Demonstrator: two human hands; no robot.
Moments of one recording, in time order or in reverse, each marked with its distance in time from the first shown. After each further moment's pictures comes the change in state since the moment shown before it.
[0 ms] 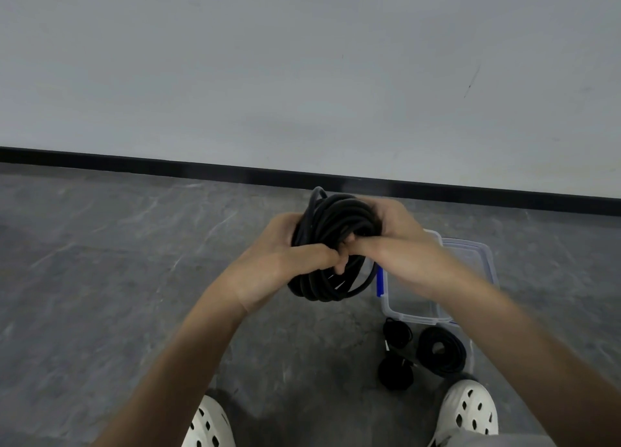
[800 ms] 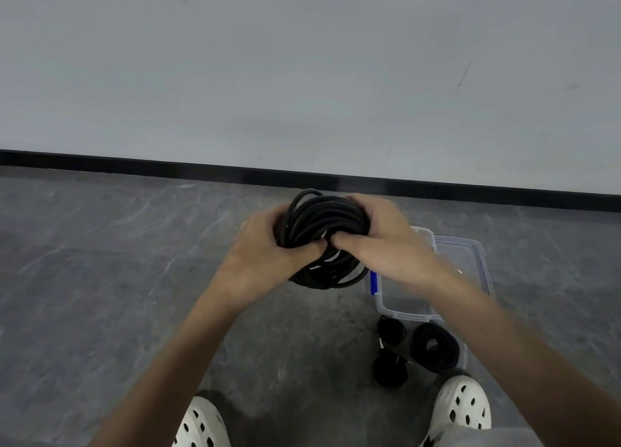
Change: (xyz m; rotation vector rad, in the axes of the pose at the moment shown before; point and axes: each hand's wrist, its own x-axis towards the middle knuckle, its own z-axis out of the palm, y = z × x) left_hand 0.005 -0.011 0.004 0.268 0.375 -0.114; right_hand 0.002 0.005 0.001 -0.193 0.182 0.088
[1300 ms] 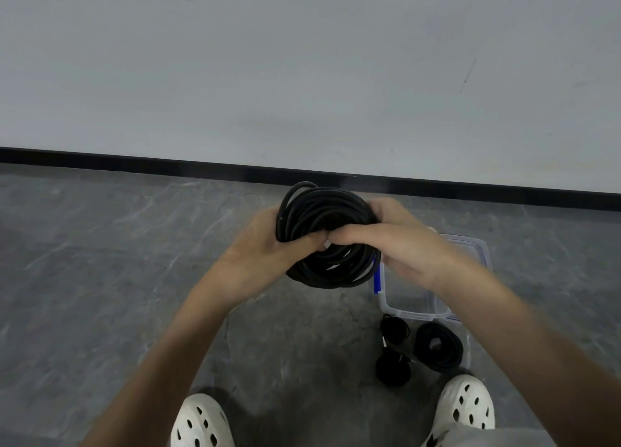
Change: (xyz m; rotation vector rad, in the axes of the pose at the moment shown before) left_hand 0.001 -0.001 -0.010 -0.032 -0.138 0.031; right_hand 0.000 -0.003 -0.009 0.268 -0.190 0.147
